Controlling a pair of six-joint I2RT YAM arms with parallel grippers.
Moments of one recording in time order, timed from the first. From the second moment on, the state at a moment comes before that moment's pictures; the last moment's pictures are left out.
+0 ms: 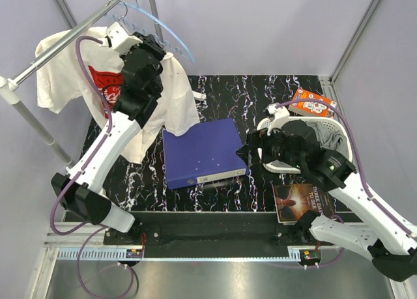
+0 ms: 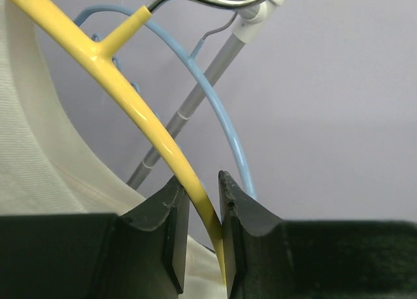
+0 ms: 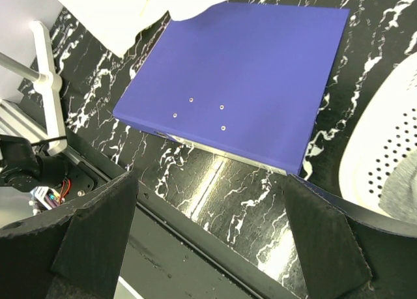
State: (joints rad) left arm -0.45 1.49 1.62 0.11 -0.73 -0.45; right arm 0.76 0.90 1.13 -0.68 0.03 0.39
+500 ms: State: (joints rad) left arm -0.48 1.34 1.46 0.08 -0.73 -0.66; right arm 0.76 1.10 1.19 -0.53 -0.05 0.33
